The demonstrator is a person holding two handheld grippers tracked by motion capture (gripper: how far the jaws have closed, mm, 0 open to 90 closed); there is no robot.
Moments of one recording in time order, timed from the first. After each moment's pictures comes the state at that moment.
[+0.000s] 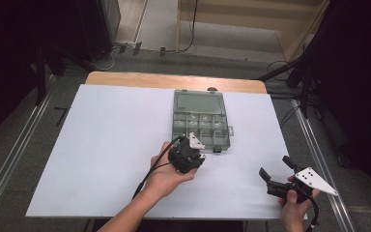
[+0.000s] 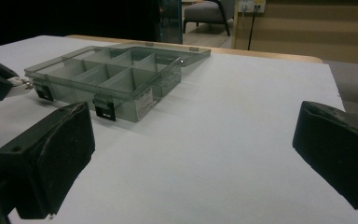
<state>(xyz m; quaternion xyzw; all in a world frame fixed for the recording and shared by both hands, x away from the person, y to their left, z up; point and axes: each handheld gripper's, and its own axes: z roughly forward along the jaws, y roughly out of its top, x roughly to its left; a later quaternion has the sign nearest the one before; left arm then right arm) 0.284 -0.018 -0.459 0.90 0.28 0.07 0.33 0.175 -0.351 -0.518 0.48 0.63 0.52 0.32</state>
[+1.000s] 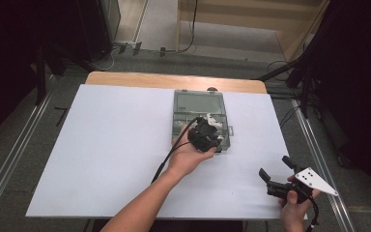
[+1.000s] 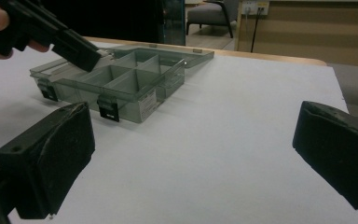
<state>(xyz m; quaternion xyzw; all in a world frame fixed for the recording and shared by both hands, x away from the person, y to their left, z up) 0.336 -0.071 -0.452 0.88 0.29 0.06 0.37 0.175 -0.351 -0.518 0.47 0.64 0.52 0.31</state>
